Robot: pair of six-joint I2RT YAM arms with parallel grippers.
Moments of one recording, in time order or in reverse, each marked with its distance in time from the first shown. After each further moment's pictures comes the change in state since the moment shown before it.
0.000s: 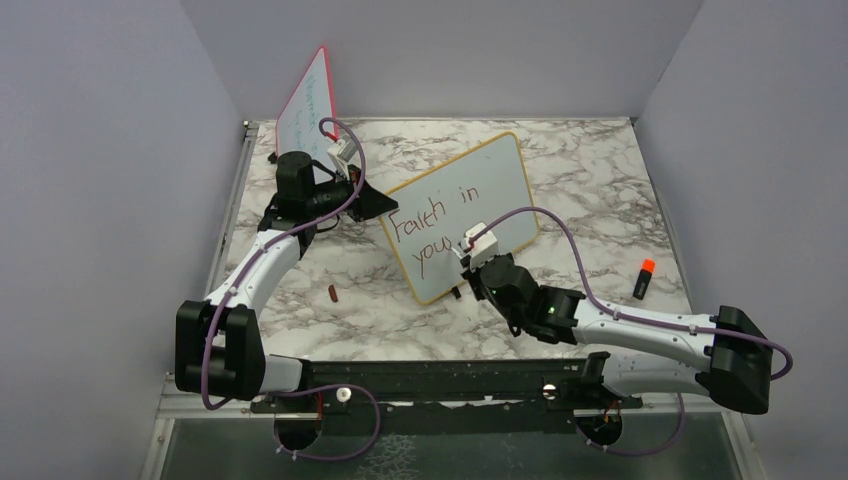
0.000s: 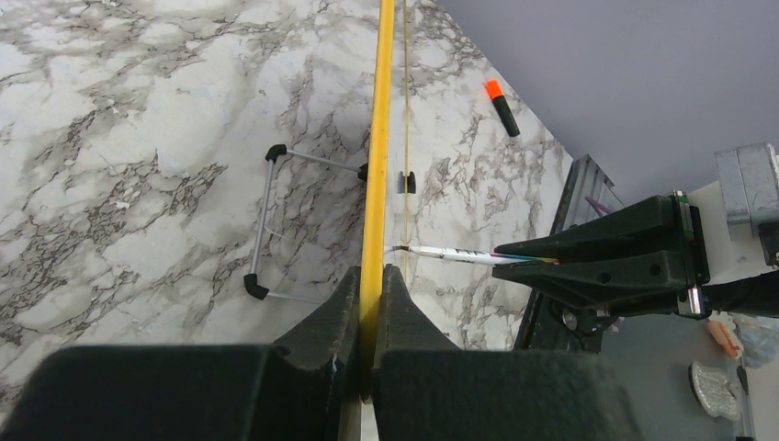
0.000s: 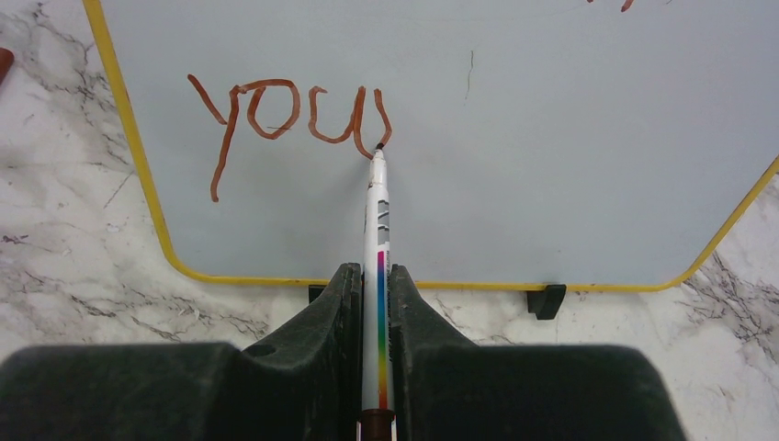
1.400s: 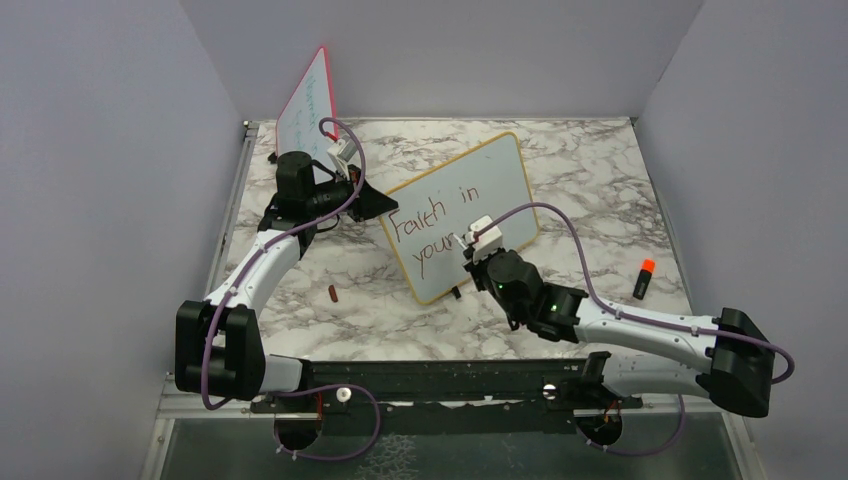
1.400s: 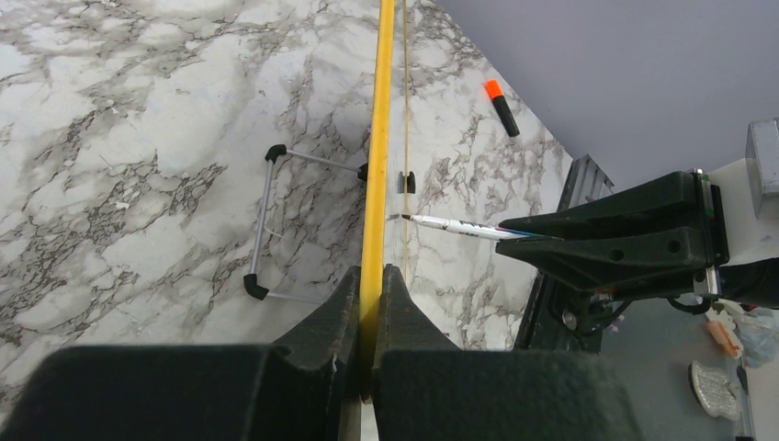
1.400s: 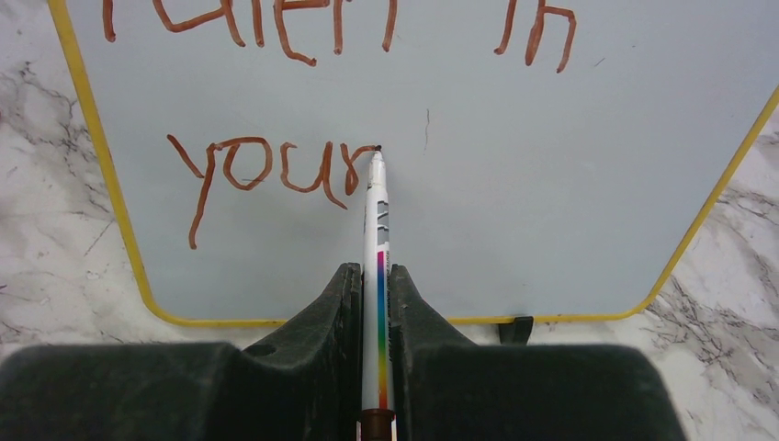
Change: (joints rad) left arm 0.000 0.000 0.000 0.000 0.000 0.000; right arm -0.027 -0.002 -0.005 0.103 0.021 -0.083
